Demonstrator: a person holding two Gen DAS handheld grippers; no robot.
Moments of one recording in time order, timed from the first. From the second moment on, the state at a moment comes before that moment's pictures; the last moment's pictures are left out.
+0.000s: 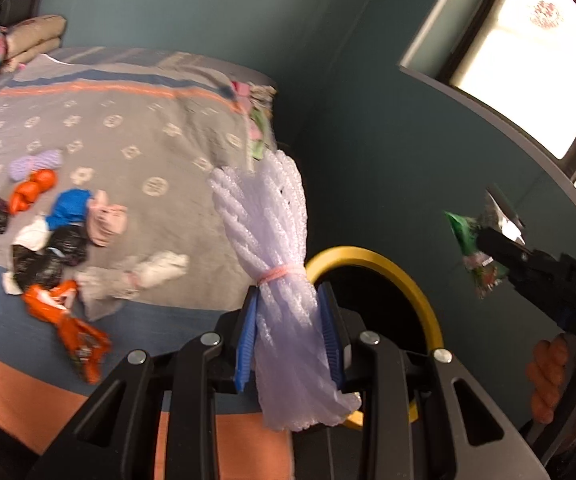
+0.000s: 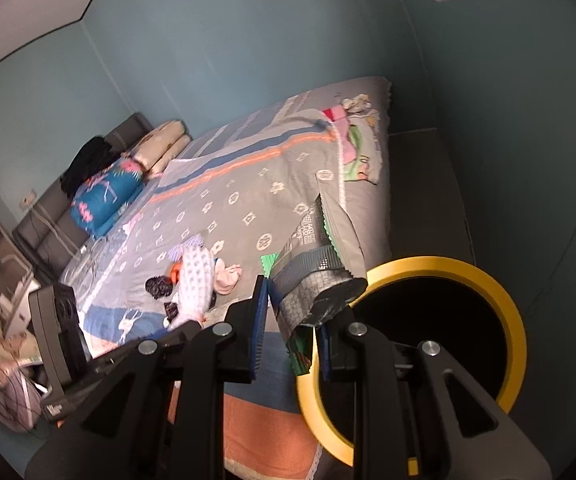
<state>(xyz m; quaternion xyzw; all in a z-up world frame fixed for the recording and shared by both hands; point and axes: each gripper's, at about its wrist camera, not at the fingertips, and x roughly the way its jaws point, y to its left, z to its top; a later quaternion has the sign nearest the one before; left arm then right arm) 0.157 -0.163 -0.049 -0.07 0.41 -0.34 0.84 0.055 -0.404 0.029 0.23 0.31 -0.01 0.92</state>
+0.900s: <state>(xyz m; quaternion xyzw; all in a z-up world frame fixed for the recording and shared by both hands) 0.142 -0.250 -0.081 -0.02 0.45 -0.41 0.79 0.060 -0.492 -0.034 0.34 0.33 -0.07 0.88</state>
